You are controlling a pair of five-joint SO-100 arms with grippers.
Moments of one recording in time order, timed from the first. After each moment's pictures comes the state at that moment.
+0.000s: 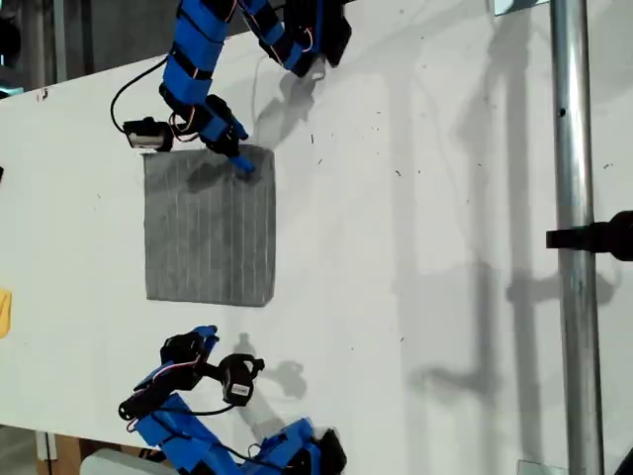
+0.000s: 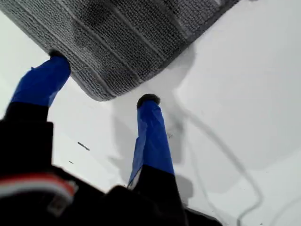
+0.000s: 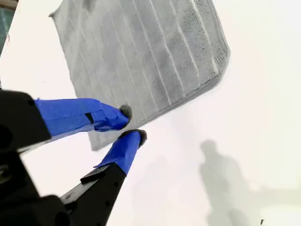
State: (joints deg) arm 0 -39.8 93.0 75.8 86.5 -54.6; arm 1 46.4 101.5 122.8 63.0 32.8
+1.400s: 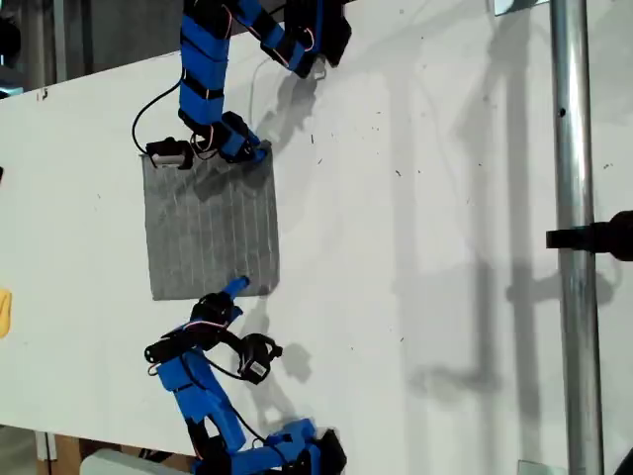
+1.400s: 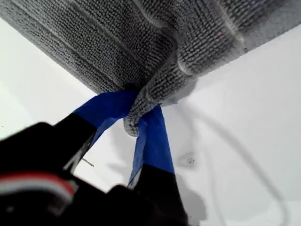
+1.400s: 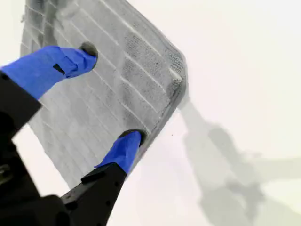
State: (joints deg) arm 0 -31.6 71.5 63.5 84.7 -43.9; arm 1 39.4 91.9 123.2 56.2 36.8
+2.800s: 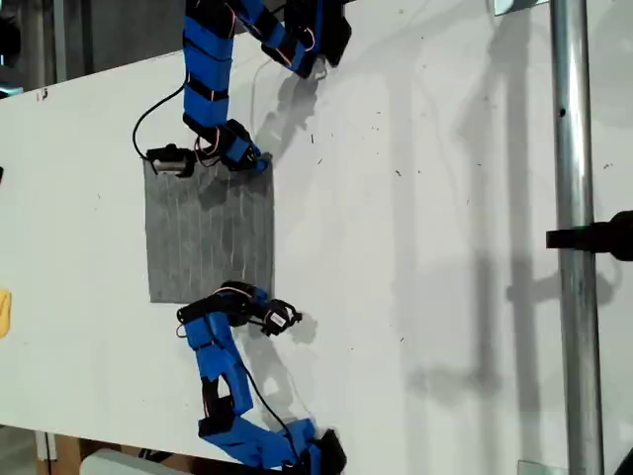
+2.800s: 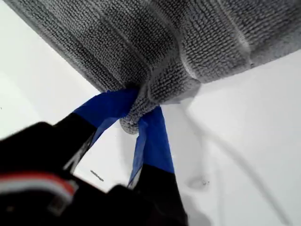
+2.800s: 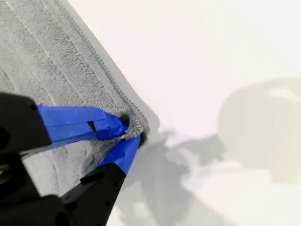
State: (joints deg) arm 0 -30.1 48.0 52.8 88.3 -56.4; arm 1 35.4 93.0 123.2 54.6 38.5
